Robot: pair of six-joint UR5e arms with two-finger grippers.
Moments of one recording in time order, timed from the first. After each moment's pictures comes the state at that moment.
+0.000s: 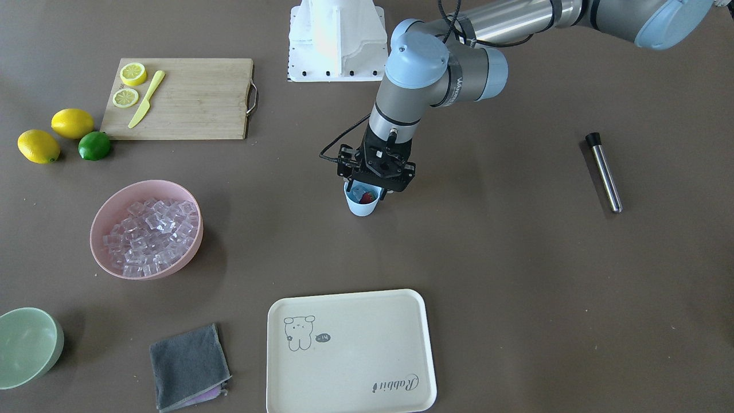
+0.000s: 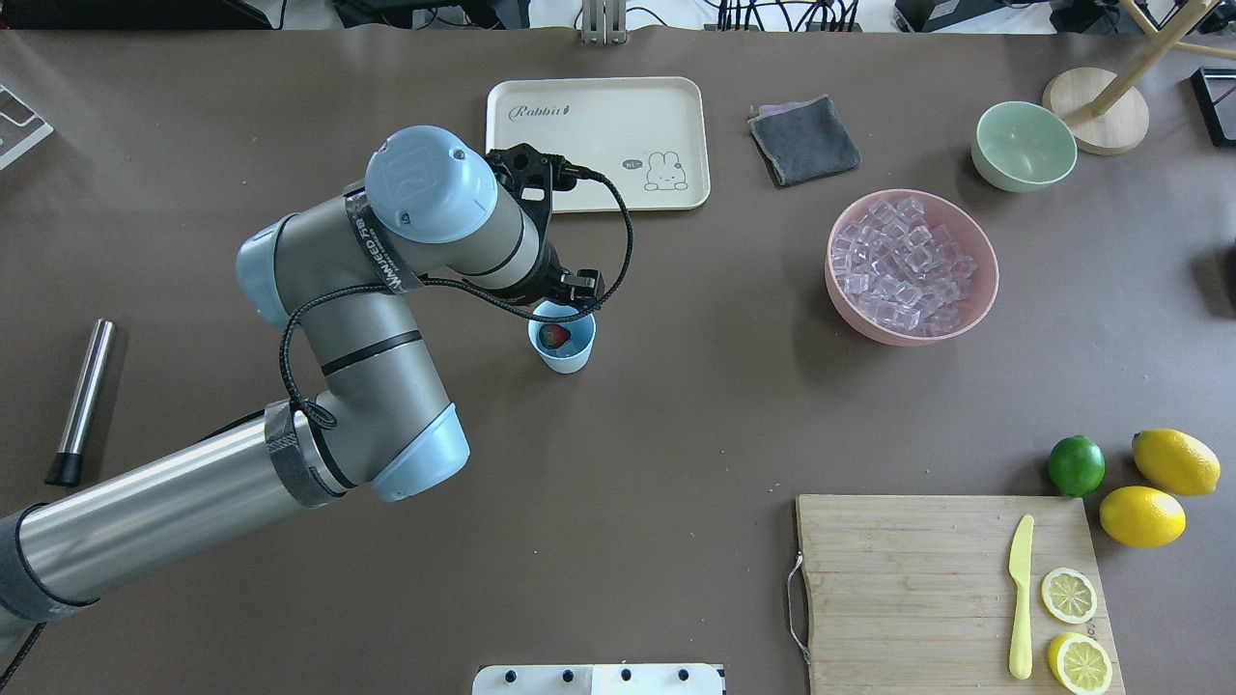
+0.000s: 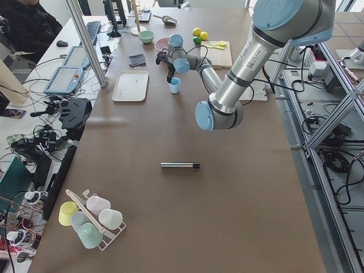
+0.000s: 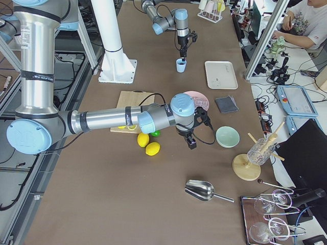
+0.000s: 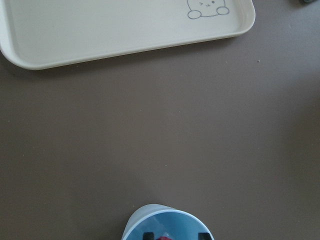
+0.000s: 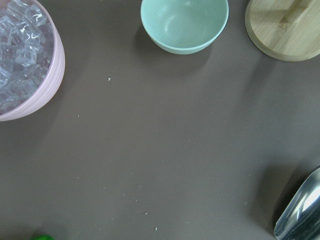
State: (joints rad) left arm -0.61 -2.31 -1.58 -1.82 -1.90 -1.02; right arm 1.47 -1.65 1.80 -1.35 2.44 -0.15
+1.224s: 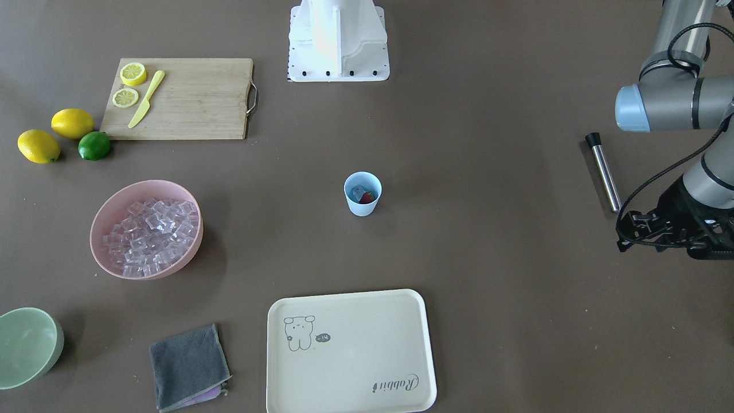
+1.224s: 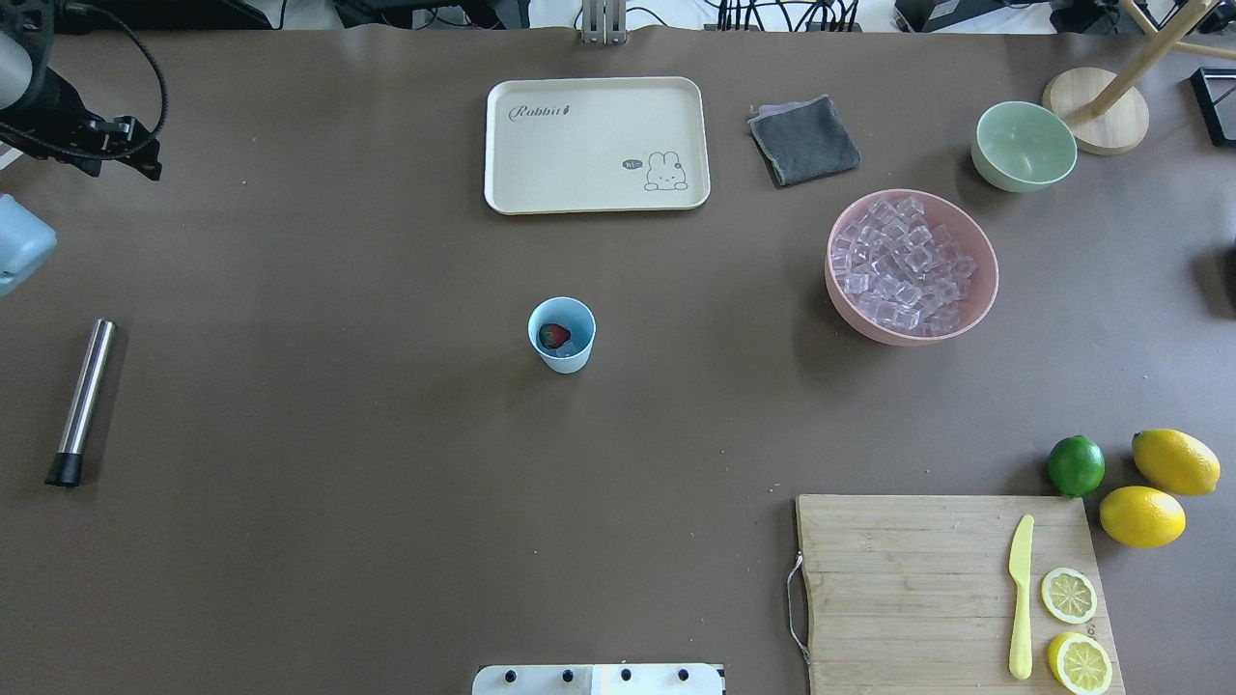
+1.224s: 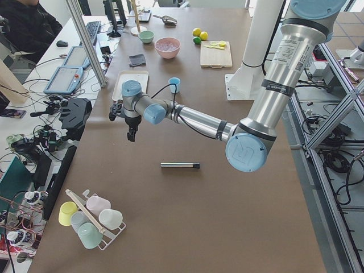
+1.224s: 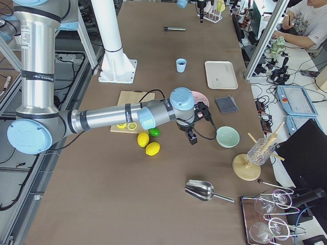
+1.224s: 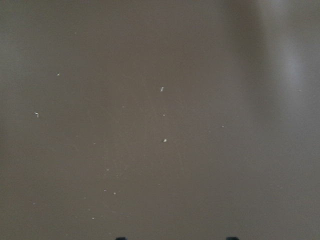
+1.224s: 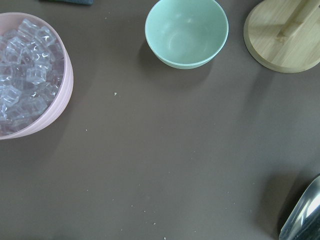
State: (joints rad) left arm -1.17 -1.91 -1.49 -1.84 -2.16 -0.57; right arm 1.47 -1.65 1.83 -1.35 2.43 -0.09
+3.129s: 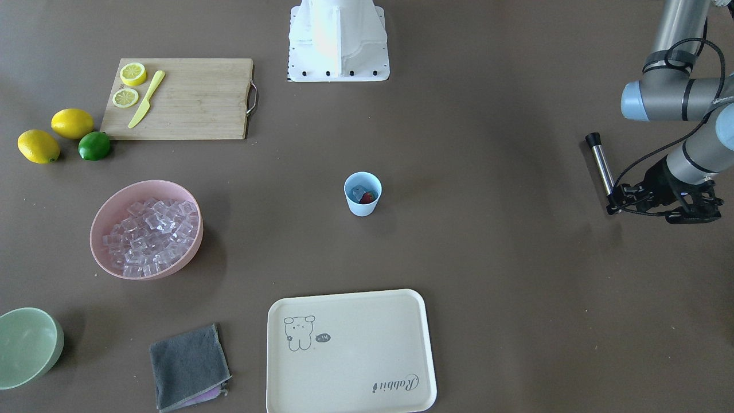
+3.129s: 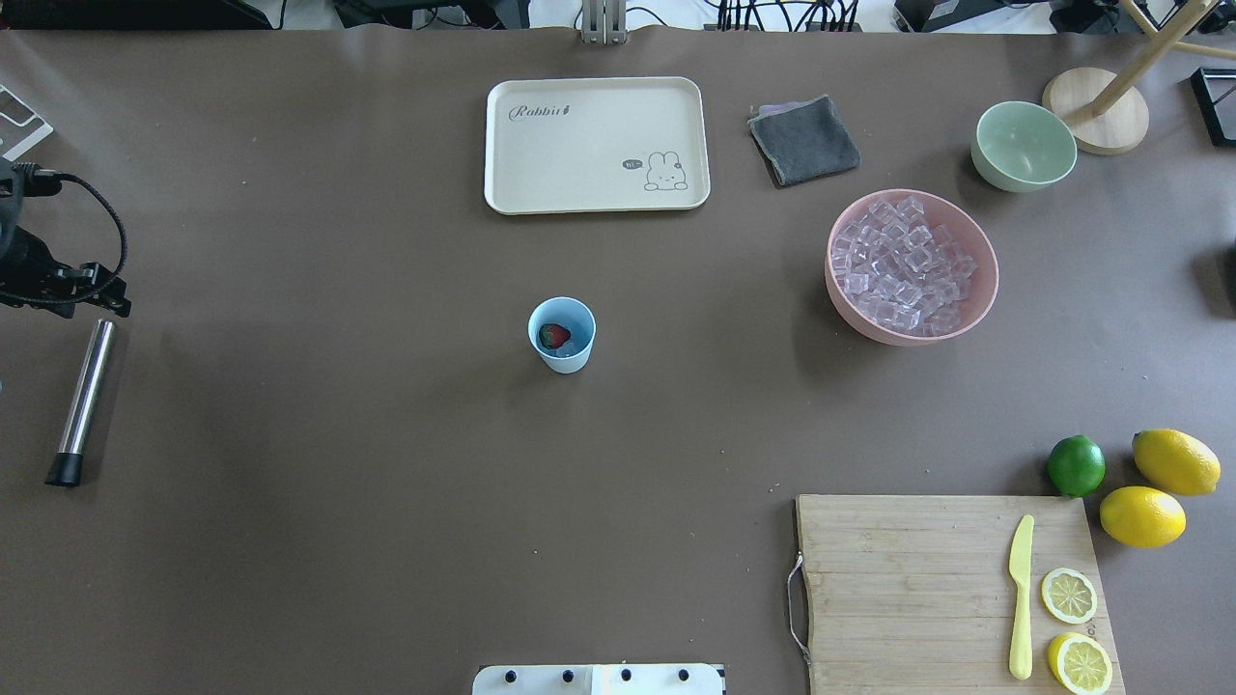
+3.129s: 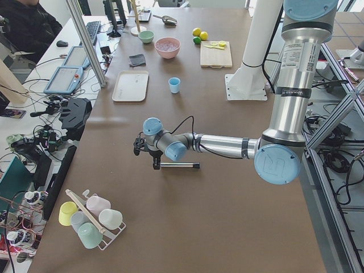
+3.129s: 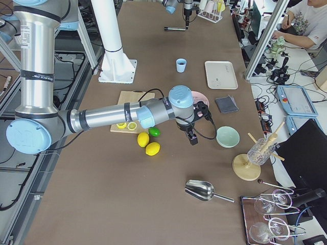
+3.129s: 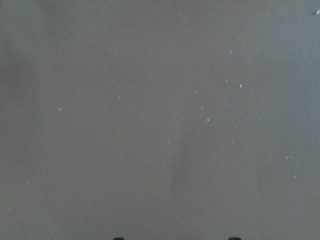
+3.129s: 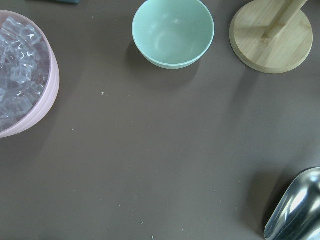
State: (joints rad) left arm -1.05 -1.67 -1.46 -2.12 -2.23 -0.74; right arm 1.47 -1.66 1.85 -1.35 2.39 -0.08
